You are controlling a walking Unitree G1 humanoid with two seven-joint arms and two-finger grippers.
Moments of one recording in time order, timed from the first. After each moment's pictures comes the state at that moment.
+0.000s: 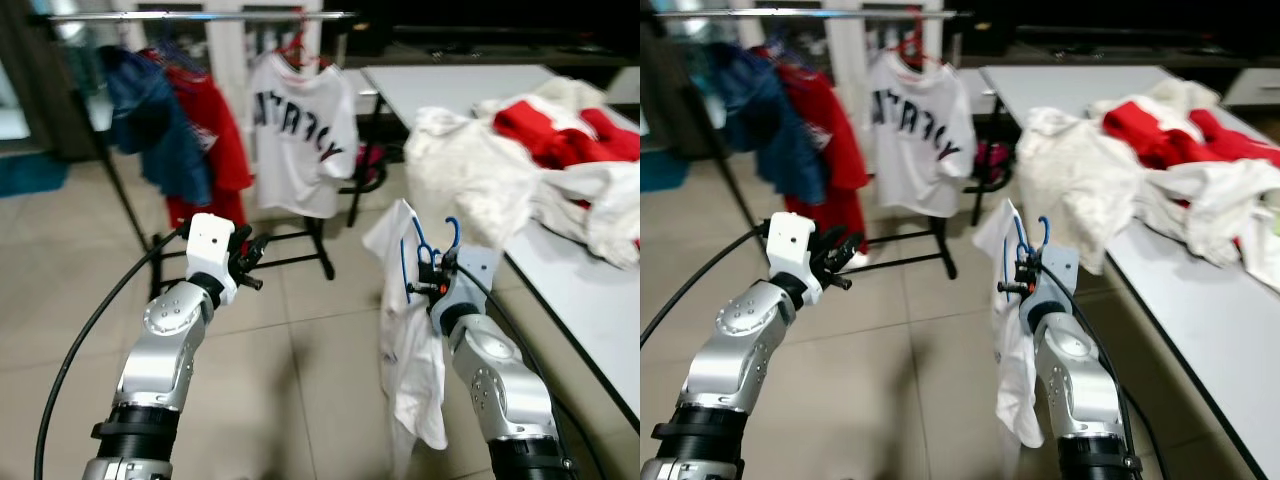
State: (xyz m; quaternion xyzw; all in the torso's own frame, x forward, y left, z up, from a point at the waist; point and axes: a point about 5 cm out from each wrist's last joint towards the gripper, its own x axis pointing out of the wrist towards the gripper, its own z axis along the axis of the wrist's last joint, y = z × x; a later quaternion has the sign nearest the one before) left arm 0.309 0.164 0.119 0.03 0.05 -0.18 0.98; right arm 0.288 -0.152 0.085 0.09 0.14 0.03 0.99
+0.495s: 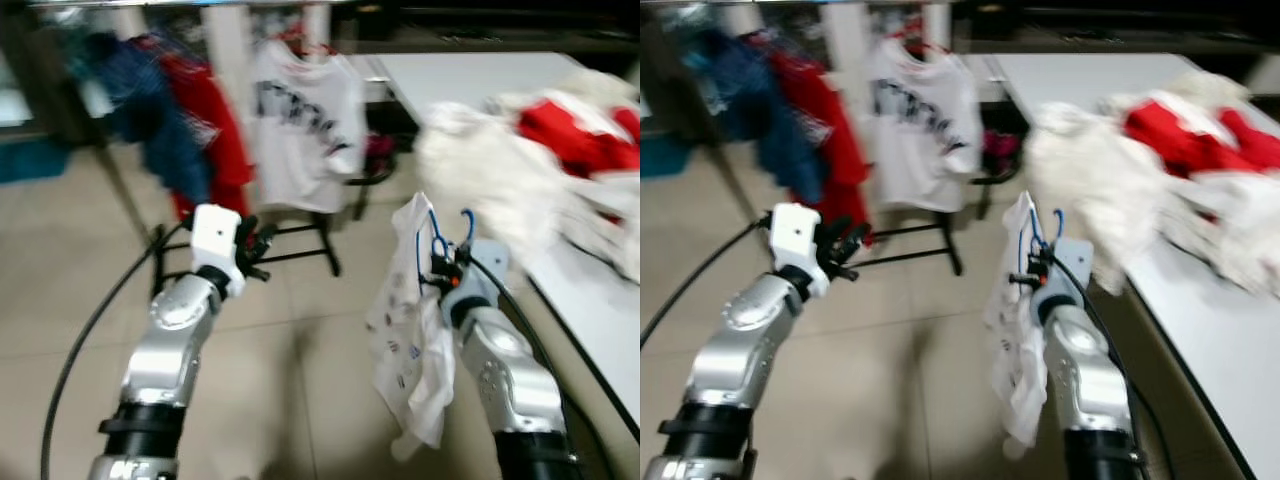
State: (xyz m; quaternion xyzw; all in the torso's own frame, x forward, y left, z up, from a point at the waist) left arm 0.309 0.164 0.128 0.02 0.04 -0.16 0.99; right arm 0.297 -0.145 0.096 0.09 0.13 0.03 0.99
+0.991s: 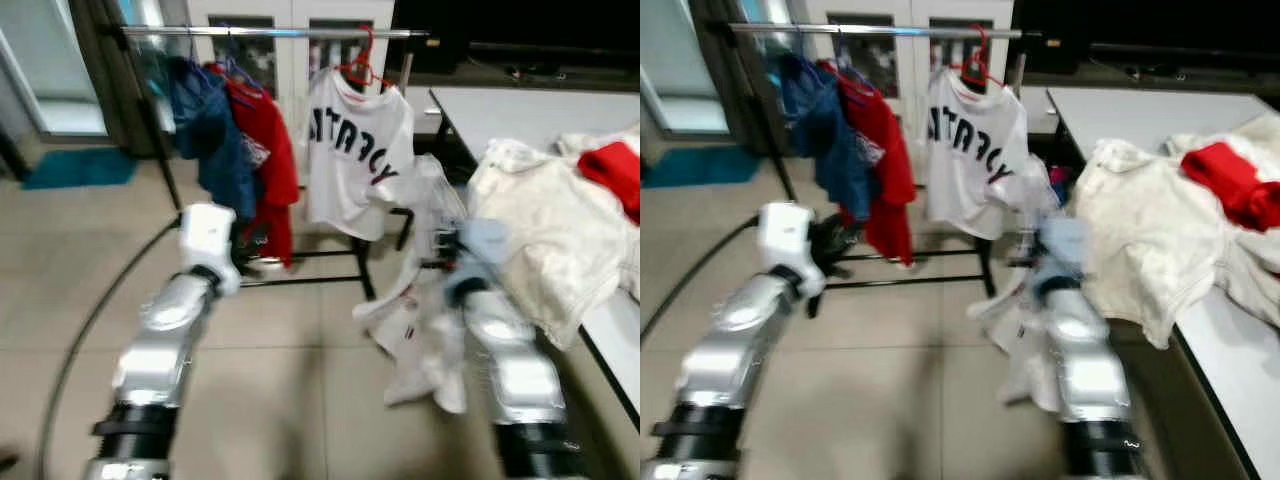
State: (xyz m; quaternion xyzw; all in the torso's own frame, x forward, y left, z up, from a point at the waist) left arm 0.309 0.167 0.130 0.02 0.03 -0.16 0.99; right arm 0.303 -0.141 0.118 0.03 0.06 0.04 1.00
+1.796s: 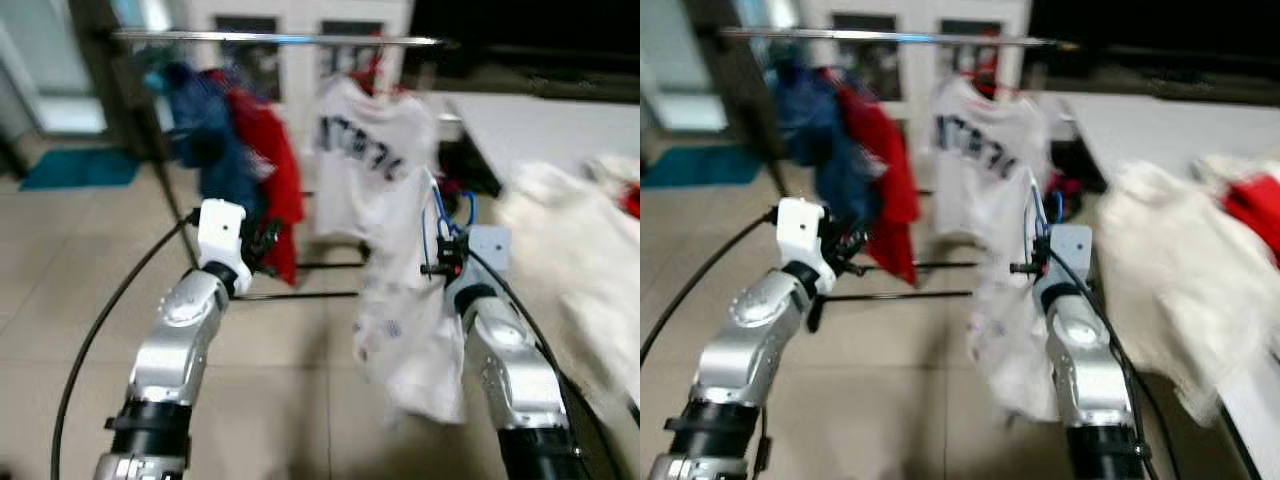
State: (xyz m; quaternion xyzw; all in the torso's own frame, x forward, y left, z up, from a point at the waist) left arm 0.312 0.147 0.138 0.01 0.02 -0.18 0.98; right arm 0.299 -0.156 0.108 0.02 0.08 0.01 1.00
